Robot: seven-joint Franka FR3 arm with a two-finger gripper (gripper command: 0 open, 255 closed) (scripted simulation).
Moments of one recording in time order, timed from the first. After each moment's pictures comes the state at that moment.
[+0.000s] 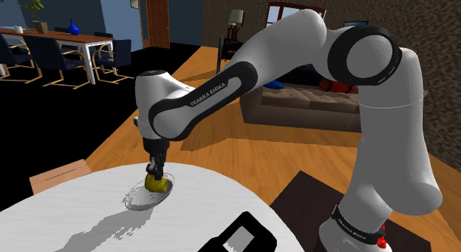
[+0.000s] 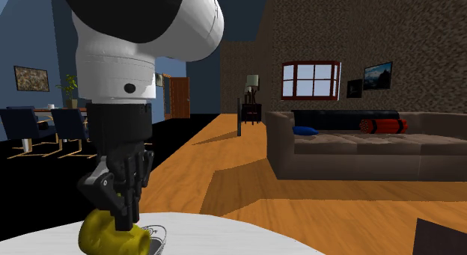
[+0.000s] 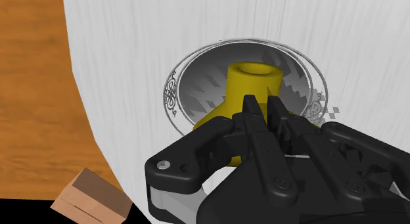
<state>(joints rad) 0.42 0.44 0.18 -1.80 -0.08 2.25 -0.13</state>
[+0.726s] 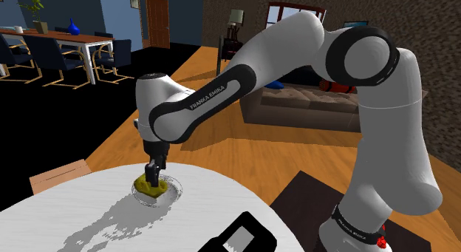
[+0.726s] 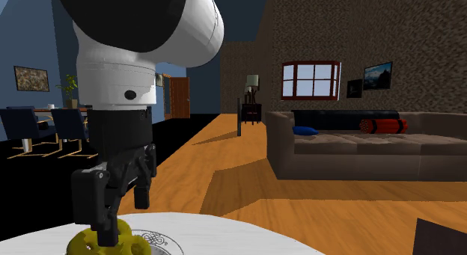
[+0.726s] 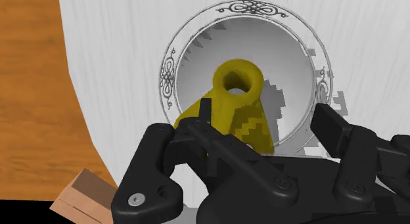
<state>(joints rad) 0.42 0.45 0.18 -1.81 -0.08 2.26 -0.13</state>
